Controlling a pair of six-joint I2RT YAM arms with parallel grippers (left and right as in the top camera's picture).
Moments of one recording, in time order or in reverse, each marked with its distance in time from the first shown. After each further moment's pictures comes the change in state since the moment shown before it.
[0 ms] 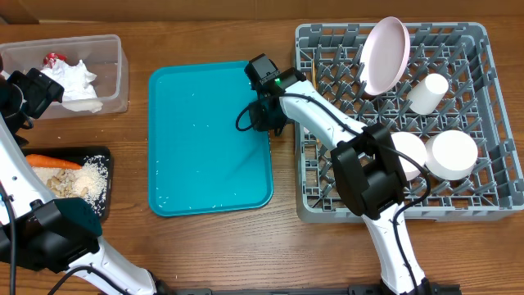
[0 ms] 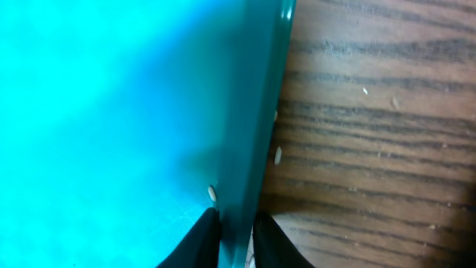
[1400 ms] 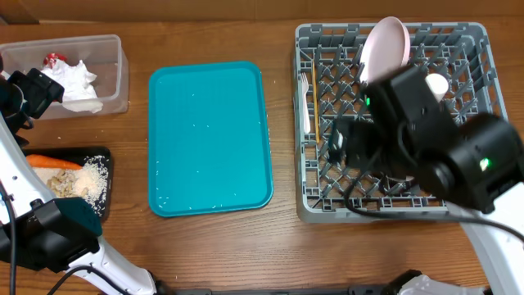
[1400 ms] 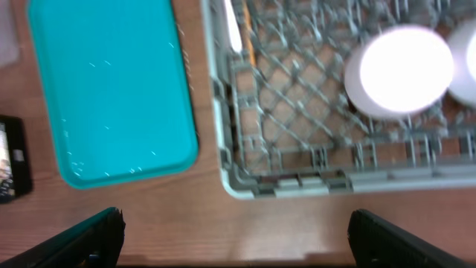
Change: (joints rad) left arm 0.000 0.001 0.000 0.000 0.000 0.000; right arm -0.001 -0.983 -0.058 -0.721 0.151 0.358
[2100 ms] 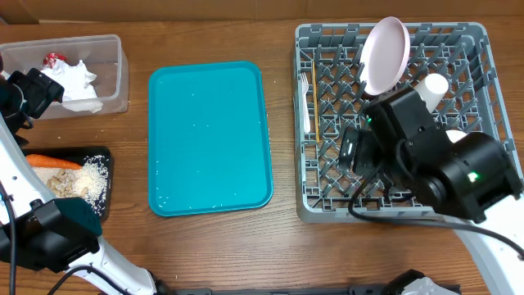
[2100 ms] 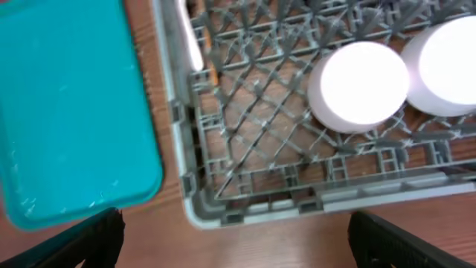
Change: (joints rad) left arm 0.000 0.000 0.000 0.000 0.000 0.000; right arm -0.043 -0.097 -0.233 0.148 0.109 0.001
